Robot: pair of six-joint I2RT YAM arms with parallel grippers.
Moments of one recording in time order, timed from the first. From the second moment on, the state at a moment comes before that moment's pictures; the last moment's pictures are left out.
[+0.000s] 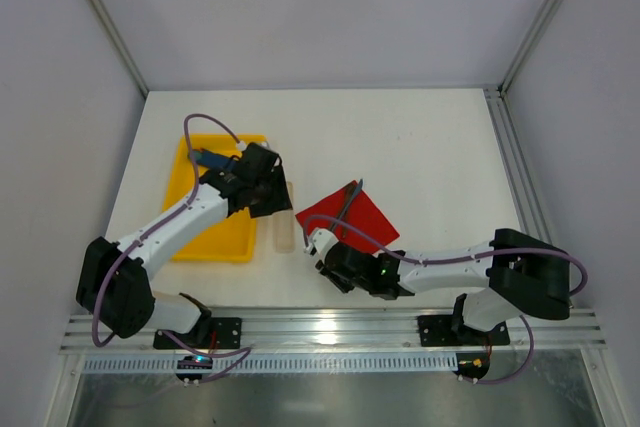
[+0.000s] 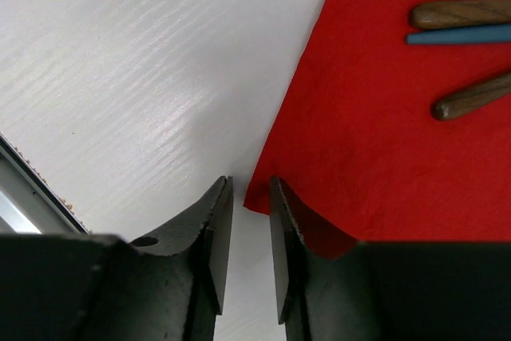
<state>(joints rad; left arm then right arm) -0.58 1.38 1.05 -0.67 -0.06 -0.74 1.24 1.45 0.60 -0.01 0.27 0.17</state>
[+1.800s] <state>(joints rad) -0.72 1.49 1.02 -0.62 -0.11 -0.82 0.86 1.37 0.69 0.00 0.03 0.14</state>
